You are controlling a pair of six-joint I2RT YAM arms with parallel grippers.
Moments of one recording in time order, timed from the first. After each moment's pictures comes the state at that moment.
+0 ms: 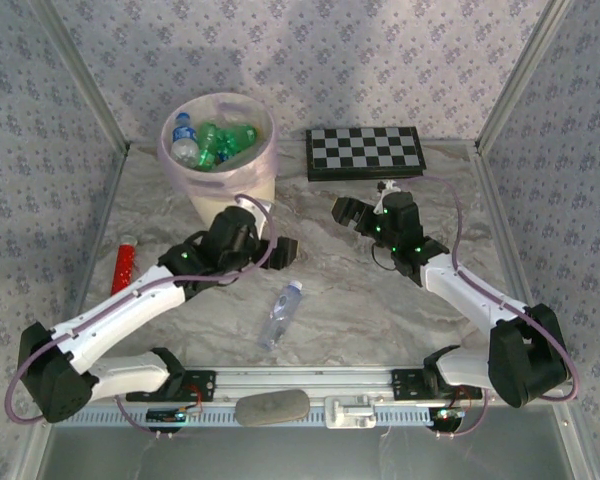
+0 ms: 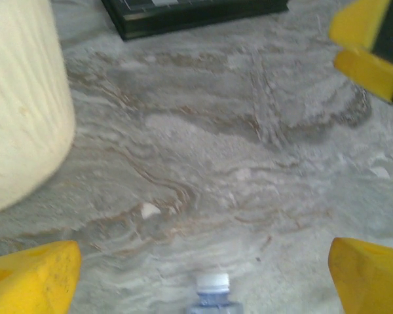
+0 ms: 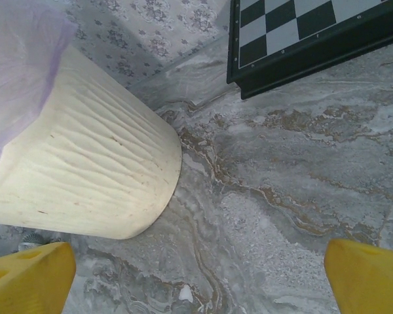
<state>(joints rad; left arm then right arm) -0.83 1.15 0.97 -0.46 -0.10 -0.40 0.43 1.26 0.78 0.06 -0.09 0.69</state>
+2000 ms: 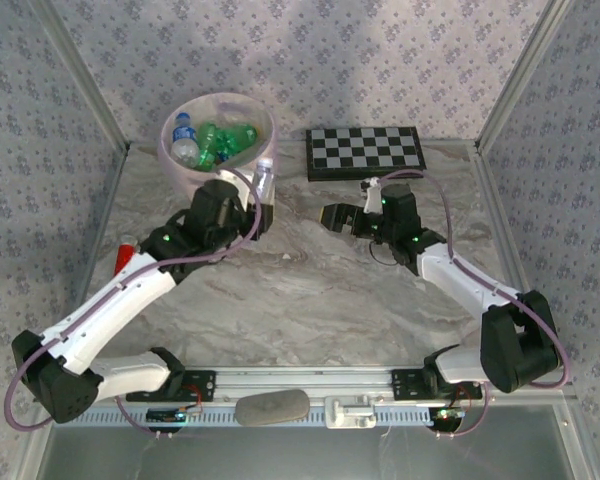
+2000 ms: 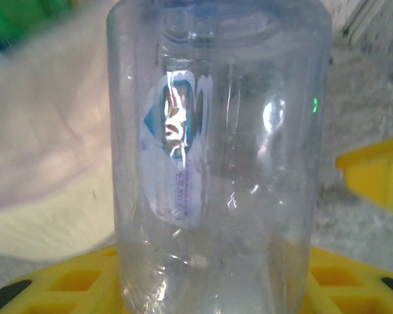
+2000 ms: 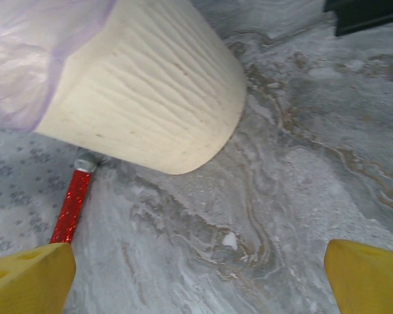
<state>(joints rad) -0.70 1.17 1.19 -0.52 -0.19 -0.30 0.40 1.34 0.85 0.02 -0.45 0.58</state>
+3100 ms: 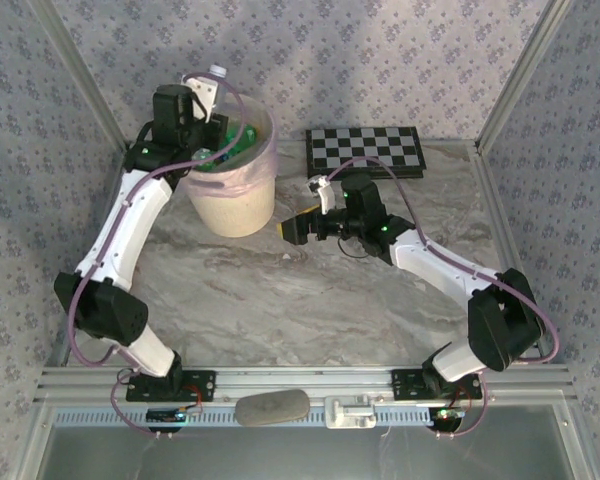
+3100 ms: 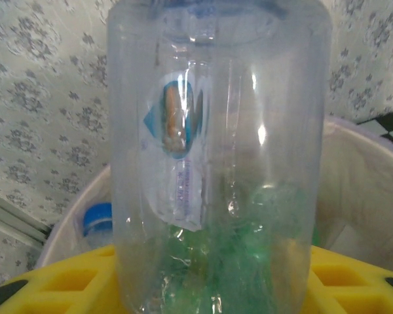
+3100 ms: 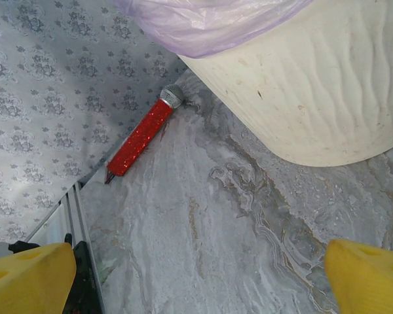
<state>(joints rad) -0.29 1.62 1.78 -0.55 -0.15 0.13 0.61 1.48 1.06 -0.02 -0.58 0.37</state>
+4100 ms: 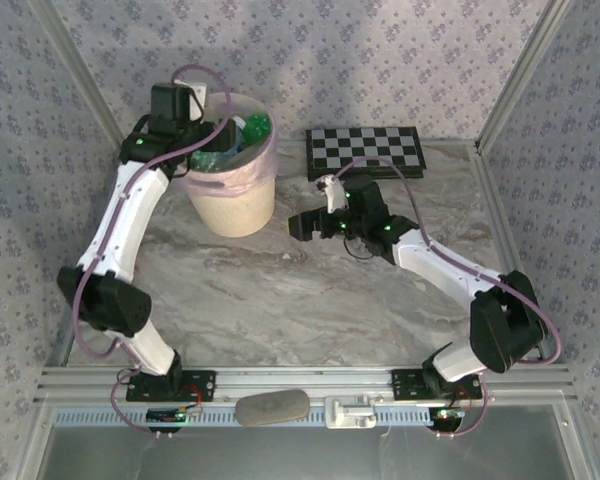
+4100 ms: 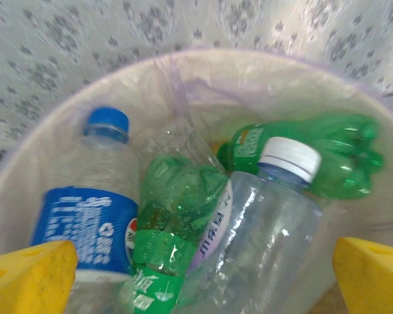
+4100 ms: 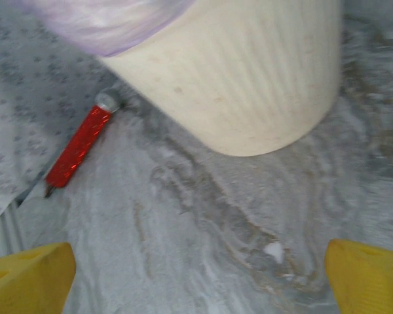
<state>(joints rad) -0.26 1.64 1.87 -0.74 -0.09 -0.08 0.57 1.46 1.05 -0.11 -0.38 0.35</state>
